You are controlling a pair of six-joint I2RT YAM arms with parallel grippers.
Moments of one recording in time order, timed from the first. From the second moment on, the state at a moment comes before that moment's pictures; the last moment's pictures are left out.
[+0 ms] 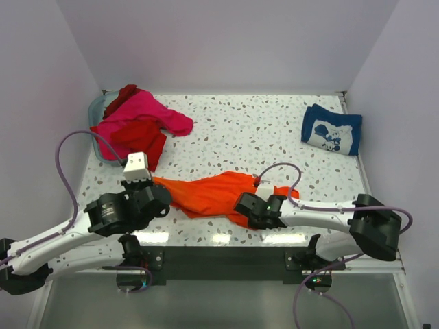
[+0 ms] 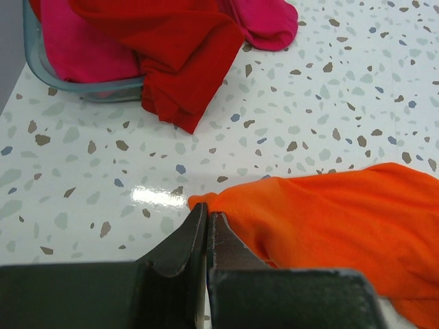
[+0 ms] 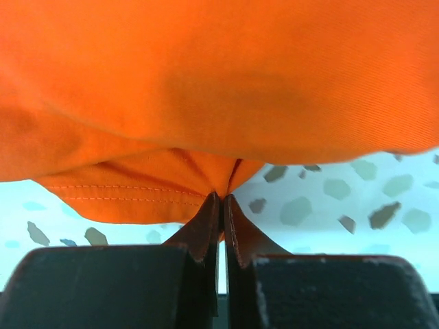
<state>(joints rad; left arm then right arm) -1.11 0.75 0.90 -1.09 -1.08 -0.96 1.12 1.36 0.67 -0.62 0.40 1.18</state>
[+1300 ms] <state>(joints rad) -1.03 0.96 1.05 -0.89 -1.12 -0.66 0.87 1.02 1.33 -1.11 0.79 0.80</state>
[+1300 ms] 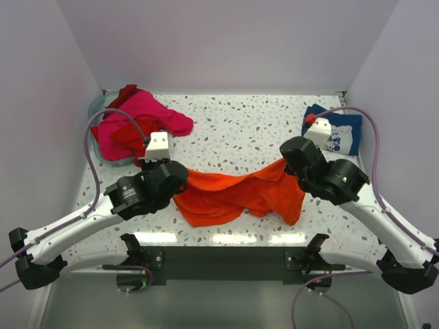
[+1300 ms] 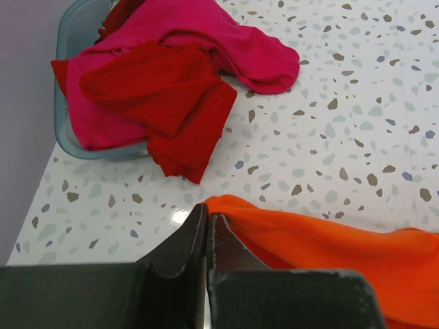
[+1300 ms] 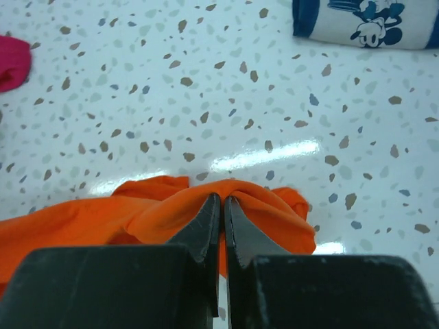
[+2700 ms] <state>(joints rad) -0.65 1.04 1.97 -0.85 -0.45 -0.19 0.58 1.01 2.27 -1.04 0.48 0.21</state>
